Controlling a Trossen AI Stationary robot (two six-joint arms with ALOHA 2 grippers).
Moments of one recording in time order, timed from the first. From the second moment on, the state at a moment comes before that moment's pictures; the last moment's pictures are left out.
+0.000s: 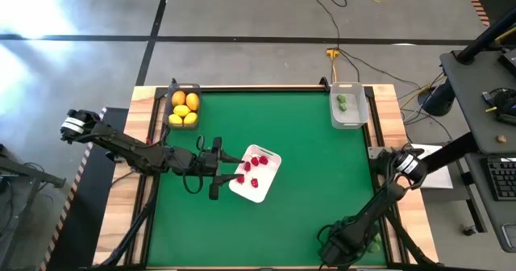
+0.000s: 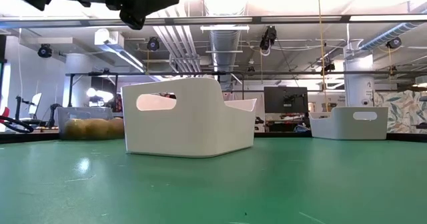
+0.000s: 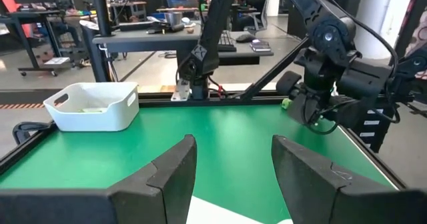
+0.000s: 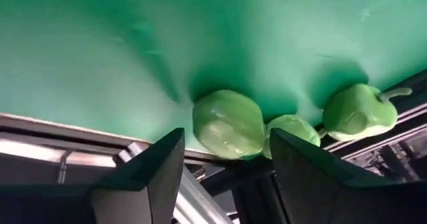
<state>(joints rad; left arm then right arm) -0.30 1.18 0.53 0.56 -0.30 -0.03 0.85 1.98 1.23 -0.93 -0.66 1.65</state>
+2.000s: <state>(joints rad) -0.30 1.08 0.39 0.87 -0.41 0.35 -0.93 1.72 1.20 -1.10 0.40 0.63</state>
